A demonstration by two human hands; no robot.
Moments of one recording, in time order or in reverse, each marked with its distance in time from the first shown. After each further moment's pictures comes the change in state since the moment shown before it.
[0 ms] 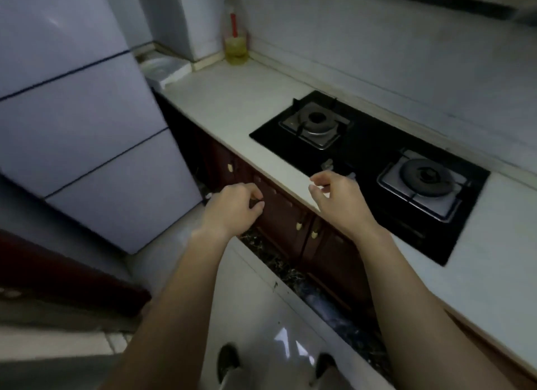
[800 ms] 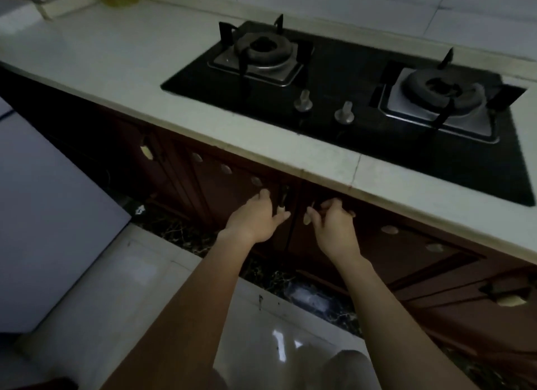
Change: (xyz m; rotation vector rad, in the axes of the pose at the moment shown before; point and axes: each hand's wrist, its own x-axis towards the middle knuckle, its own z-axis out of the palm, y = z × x) left_hand 0.185 -0.084 0.304 -0.020 -0.374 0.156; right_hand 0.045 0.253 0.253 0.042 0.326 0.447
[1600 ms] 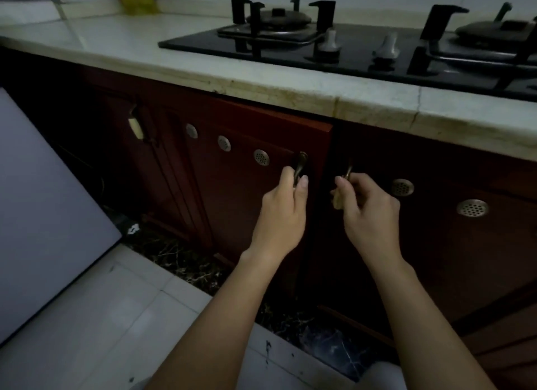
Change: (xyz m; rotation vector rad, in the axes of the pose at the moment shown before) left_hand 0.050 -0.042 0.124 -0.510 0.660 0.519; right_hand 0.023 0.064 0.071 0.240 0.371 -0.478
